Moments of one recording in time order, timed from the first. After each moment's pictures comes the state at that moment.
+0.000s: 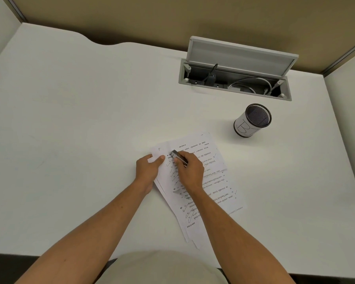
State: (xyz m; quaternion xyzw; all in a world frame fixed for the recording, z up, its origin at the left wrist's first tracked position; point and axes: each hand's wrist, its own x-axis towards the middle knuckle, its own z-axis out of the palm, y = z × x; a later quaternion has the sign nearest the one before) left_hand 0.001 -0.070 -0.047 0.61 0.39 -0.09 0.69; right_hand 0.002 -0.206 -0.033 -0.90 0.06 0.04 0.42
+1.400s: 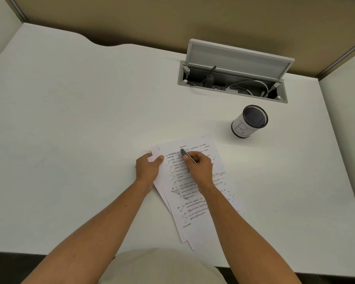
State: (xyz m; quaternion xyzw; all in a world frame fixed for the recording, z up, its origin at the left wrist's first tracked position) left_hand 0.000 -0.074 -0.046 0.66 0.39 -0.07 0.64; right_hand 0.009 -0.239 -0.029 -0.80 0.17 0.10 0.57
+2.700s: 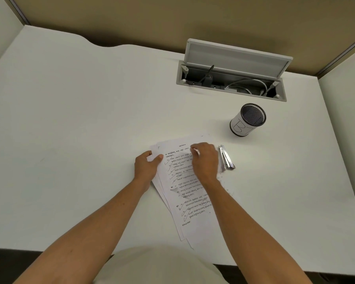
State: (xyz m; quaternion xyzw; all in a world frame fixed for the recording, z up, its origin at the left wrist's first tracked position) left_hand -0.006 -0.073 -0.043 0.67 0.35 -0.08 0.64; right_hand 0.024 -0.250 -0.015 -0.95 0.00 -0.08 0.29
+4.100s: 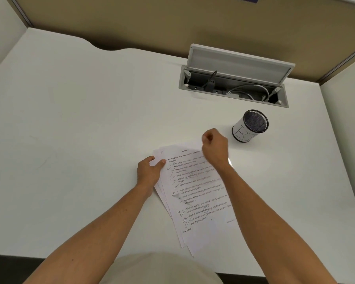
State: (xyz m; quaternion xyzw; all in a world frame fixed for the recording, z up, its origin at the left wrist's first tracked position) left_hand 0.000 -0.075 -0.045 0.67 0.37 -0.08 0.64; right_hand 0.078 -0.264 0.020 -0.91 0.06 0.01 0.40
